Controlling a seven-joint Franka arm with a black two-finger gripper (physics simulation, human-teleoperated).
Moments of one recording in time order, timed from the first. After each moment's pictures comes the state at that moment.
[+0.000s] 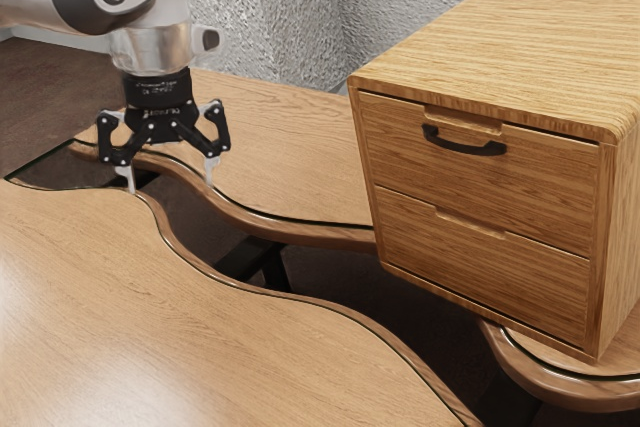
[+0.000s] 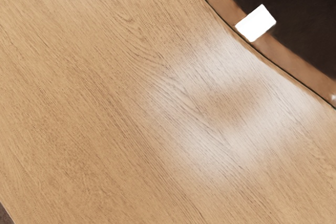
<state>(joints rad) -0.05 0.10 0.19 -1.28 0.09 1.20 -0.78</state>
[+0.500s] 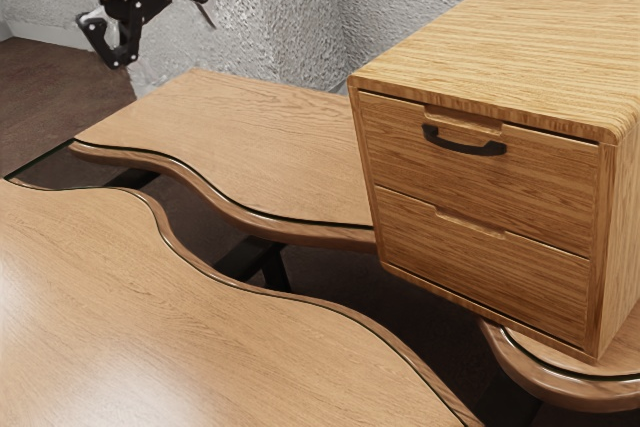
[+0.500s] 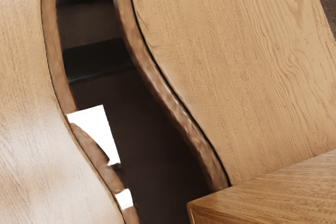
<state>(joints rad) -0.08 0.03 0.19 -1.12 0.02 1.58 -1.17</state>
